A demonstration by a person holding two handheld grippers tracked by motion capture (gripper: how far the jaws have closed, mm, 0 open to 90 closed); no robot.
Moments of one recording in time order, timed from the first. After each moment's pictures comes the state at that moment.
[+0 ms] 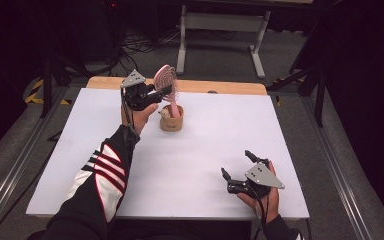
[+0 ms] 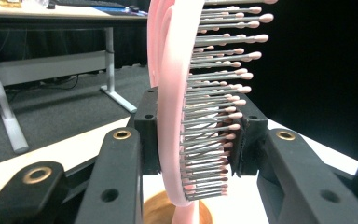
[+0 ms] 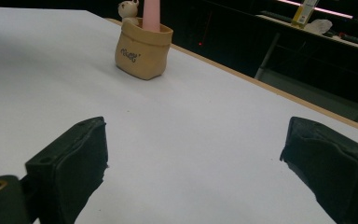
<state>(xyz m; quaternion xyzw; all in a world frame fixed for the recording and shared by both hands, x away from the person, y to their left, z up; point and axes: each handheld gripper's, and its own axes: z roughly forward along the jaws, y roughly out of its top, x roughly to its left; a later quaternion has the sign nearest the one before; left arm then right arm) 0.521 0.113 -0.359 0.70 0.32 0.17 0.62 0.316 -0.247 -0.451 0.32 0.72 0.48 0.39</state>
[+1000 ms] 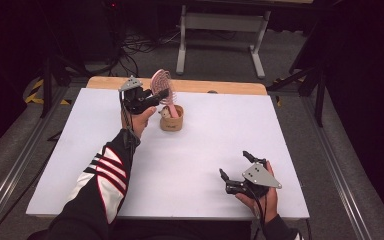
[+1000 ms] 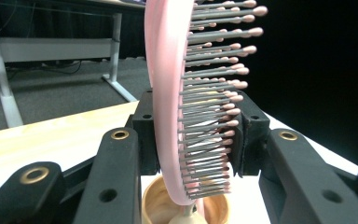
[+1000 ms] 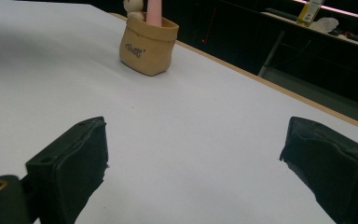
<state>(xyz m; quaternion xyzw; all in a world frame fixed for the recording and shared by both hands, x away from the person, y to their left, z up) 0.531 0.122 -0.385 0.68 0.36 0.15 0.62 0.317 -0.243 -0.453 0.31 0.73 0.47 0.38</state>
